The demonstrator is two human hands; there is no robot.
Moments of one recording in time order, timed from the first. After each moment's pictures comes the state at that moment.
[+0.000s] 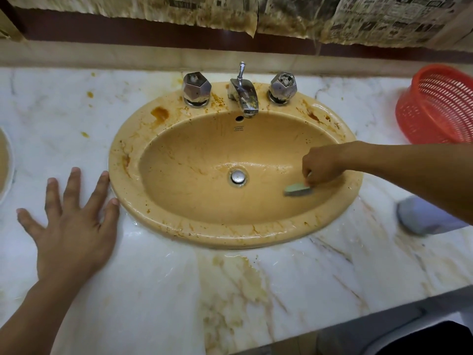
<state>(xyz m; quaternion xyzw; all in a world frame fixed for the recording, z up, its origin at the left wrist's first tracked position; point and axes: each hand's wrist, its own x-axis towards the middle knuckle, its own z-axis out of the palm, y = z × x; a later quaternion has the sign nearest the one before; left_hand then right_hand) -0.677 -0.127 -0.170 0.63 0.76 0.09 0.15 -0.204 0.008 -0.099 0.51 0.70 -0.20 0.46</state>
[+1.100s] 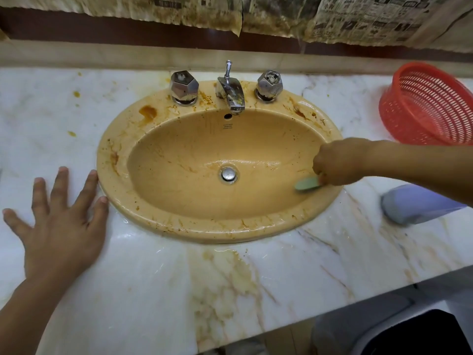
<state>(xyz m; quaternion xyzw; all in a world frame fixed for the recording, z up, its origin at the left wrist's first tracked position) -0.687 -0.123 -0.186 0.63 0.76 0.09 0.14 -0.198 -0.038 -0.039 0.48 0.70 -0.06 0.52</state>
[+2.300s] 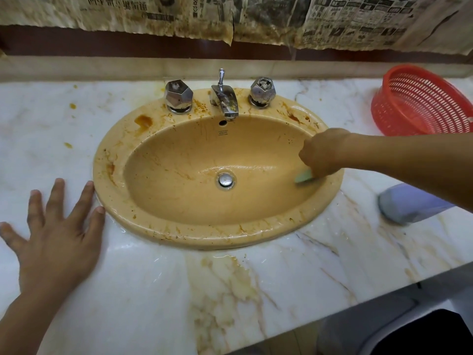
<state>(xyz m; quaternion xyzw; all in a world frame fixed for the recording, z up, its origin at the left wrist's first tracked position) -0.694 -0.123 -0.193 0.64 0.75 0.09 0.15 -0.220 -0.025 -0.042 0.48 0.70 0.05 0.52</state>
